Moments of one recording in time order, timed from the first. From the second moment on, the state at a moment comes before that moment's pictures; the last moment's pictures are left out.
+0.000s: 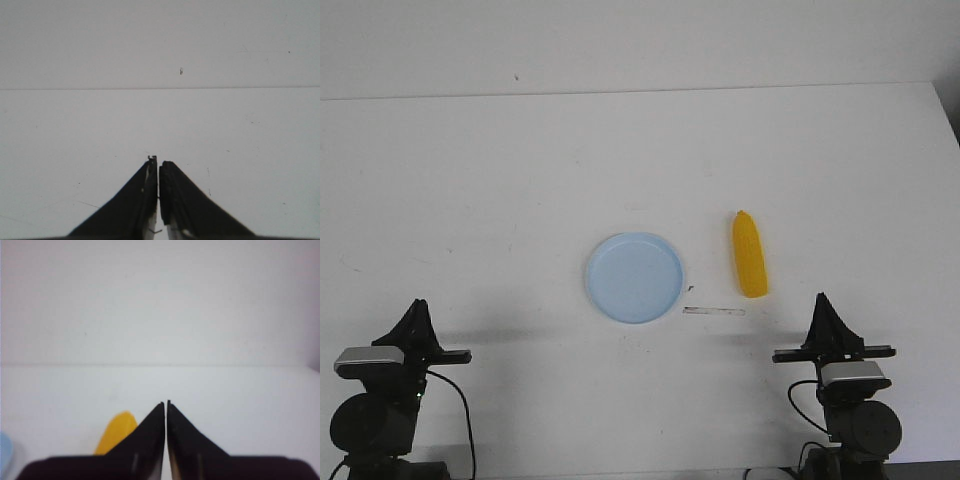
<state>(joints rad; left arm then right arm) 0.00 0.21 0.33 -0.01 -0.03 0.01 0.01 0.00 0.02 0.17 -0.03 0.06</state>
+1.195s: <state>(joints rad) 0.00 0.21 0.33 -0.01 -0.03 0.01 0.27 1.28 1.11 -0.71 0.08 0.23</state>
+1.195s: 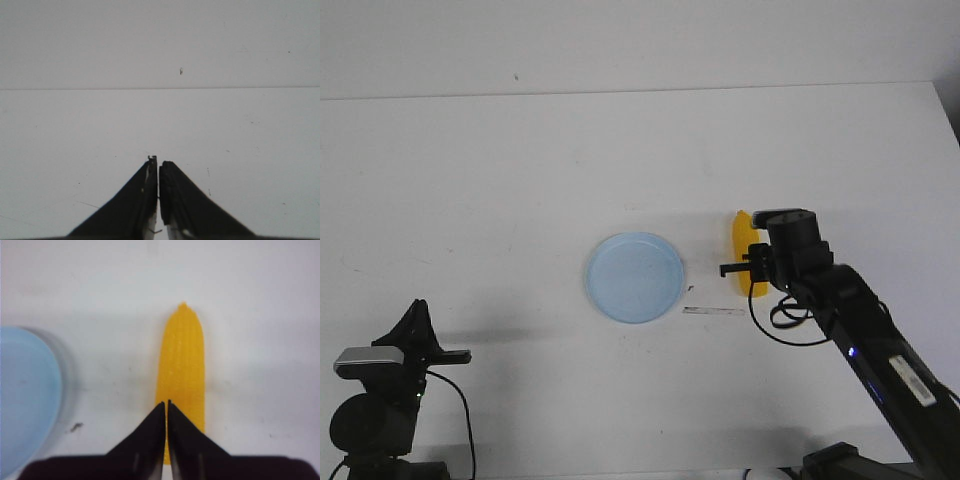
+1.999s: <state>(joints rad) 0.00 0.21 0.33 -0.01 -0.03 0.01 0.18 1.73 1.40 -0.85 0.00 0.23</state>
